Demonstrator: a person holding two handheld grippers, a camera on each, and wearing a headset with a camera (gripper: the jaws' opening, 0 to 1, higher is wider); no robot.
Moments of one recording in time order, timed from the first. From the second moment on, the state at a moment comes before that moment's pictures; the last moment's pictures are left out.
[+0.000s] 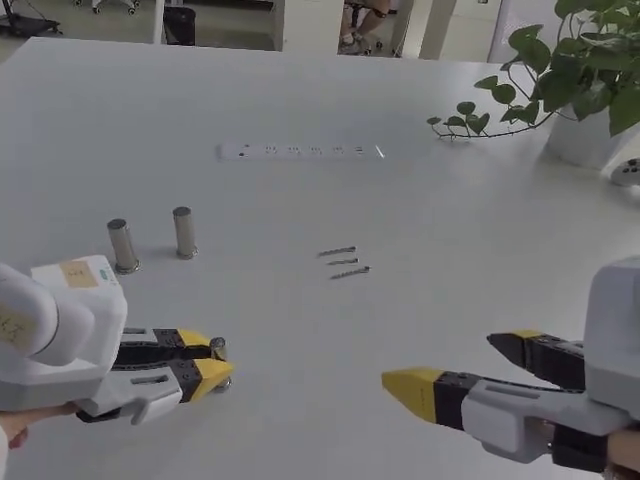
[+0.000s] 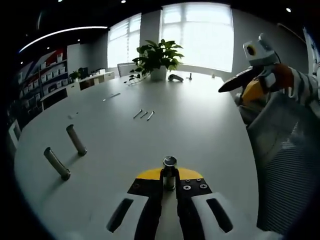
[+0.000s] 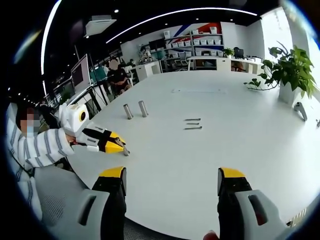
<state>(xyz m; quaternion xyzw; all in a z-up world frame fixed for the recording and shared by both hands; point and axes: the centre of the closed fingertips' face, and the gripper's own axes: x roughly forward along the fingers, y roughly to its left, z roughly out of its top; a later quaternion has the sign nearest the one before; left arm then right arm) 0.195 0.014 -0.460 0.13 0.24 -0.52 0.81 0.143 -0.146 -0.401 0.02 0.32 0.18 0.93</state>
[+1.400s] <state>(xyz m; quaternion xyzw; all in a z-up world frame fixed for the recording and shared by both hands) 0.190 0.077 -0.401 0.01 0.19 -0.47 0.86 0.136 -0.144 -0.414 -0.02 0.35 0.19 0.92</state>
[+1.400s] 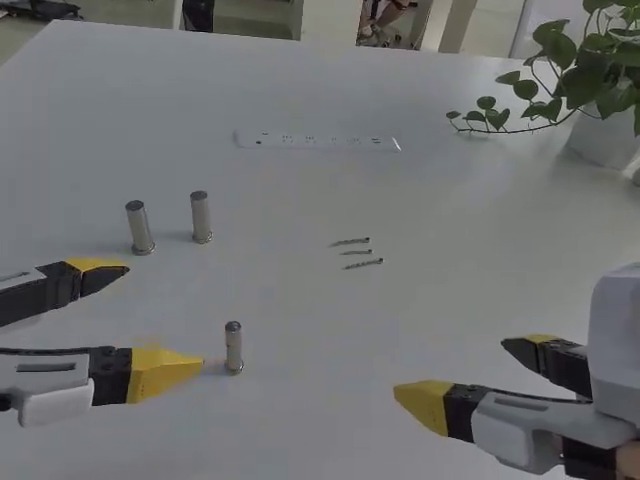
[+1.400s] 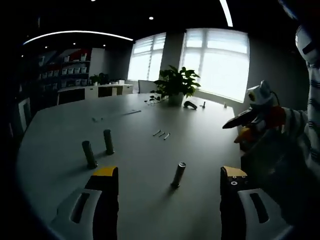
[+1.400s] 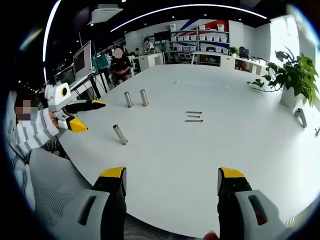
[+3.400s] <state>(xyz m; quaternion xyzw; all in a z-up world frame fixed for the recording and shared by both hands) 0.140 0.087 -0.397 -0.03 0.21 -0.37 0.90 0.232 -0.131 -0.373 -0.23 0.28 0.33 0.87</state>
